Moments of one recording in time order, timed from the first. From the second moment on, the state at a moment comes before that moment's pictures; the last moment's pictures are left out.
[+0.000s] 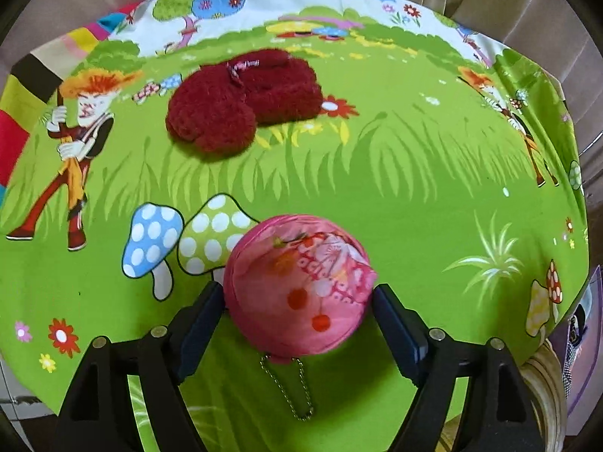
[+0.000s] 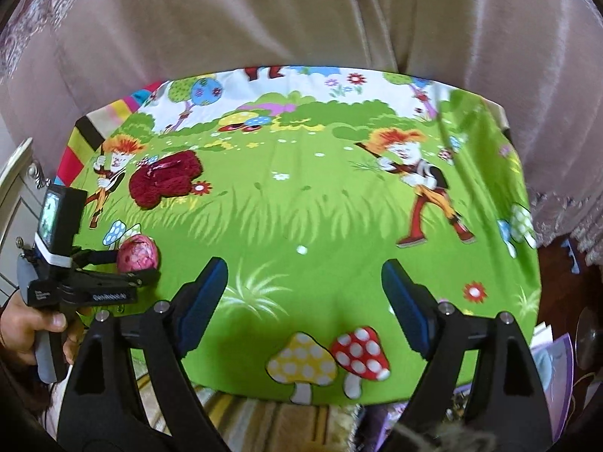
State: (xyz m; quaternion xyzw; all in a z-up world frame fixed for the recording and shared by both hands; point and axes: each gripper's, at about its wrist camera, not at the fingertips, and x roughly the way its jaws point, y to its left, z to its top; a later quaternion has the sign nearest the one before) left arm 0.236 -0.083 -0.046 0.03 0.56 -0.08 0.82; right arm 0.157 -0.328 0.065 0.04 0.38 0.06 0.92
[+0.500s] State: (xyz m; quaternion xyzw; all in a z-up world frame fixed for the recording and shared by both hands) left arm 0.233 -0.018 -0.020 -0.09 0.50 -0.04 0.86; right arm 0.235 -0.225 0.063 -0.03 0.38 0.14 0.91
